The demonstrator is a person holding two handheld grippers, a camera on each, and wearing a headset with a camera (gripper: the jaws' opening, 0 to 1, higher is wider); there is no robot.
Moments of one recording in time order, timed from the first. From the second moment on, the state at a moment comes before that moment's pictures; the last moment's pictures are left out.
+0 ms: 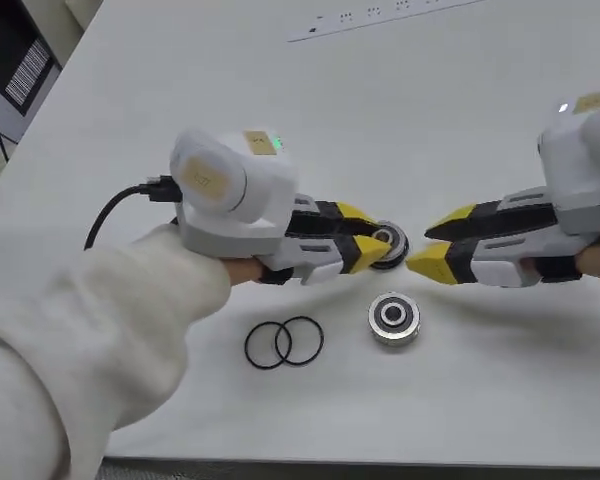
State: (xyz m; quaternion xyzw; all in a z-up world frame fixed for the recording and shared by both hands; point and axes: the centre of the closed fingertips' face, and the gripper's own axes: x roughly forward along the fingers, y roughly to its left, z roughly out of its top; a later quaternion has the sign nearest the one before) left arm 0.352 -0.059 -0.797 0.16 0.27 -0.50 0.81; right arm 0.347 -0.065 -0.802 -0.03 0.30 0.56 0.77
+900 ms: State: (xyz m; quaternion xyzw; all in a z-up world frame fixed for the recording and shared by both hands) left arm 0.345 -0.060 -0.793 0.17 0.27 -0.51 0.80; right arm 0.343 -0.060 -0.811 -0.08 0.27 0.58 0.76
